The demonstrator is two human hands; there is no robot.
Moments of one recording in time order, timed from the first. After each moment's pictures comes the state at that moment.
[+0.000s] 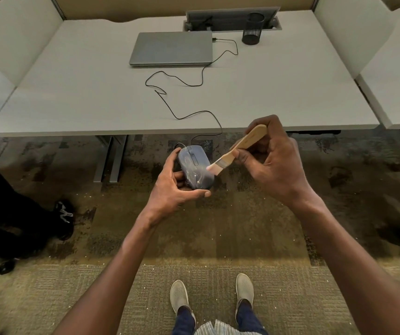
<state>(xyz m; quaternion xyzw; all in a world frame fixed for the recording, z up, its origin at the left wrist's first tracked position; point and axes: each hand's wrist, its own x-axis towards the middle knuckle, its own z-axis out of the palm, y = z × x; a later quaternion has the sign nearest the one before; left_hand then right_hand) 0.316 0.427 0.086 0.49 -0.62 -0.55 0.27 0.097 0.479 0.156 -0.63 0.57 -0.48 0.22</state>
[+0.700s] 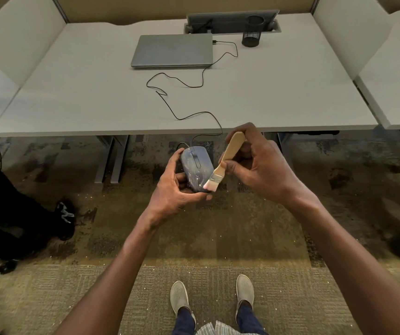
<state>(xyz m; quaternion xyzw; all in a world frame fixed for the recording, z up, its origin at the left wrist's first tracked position) 0.318 0.436 0.083 0.49 -0.62 -0.56 0.25 0.102 0.480 0.157 -0.68 0.55 -0.38 0.29</state>
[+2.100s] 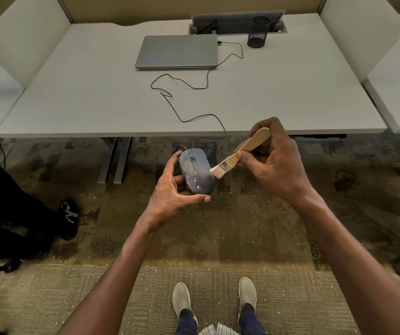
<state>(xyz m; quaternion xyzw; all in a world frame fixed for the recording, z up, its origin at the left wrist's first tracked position) 0.327 0.426 0.082 0.49 -0.61 -0.56 0.26 0.095 0.467 0.154 -0.62 0.59 -0.45 0.25</state>
